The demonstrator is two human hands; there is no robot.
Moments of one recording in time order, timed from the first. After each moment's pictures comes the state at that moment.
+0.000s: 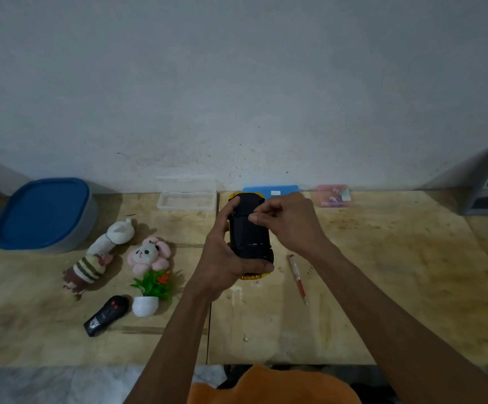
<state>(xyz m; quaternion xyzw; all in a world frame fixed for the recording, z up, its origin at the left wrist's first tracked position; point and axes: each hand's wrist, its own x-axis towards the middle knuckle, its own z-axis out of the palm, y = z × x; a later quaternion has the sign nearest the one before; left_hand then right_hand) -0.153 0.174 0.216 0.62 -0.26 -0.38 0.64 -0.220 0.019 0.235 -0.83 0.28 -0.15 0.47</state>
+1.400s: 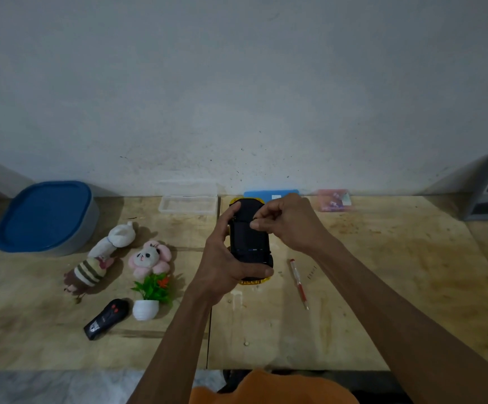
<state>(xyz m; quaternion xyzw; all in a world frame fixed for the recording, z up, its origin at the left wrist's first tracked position) -0.152 0.176 0.216 0.63 -0.27 -0.36 0.64 -0.217 0.010 0.242 -0.84 0.24 -0.09 0.47</state>
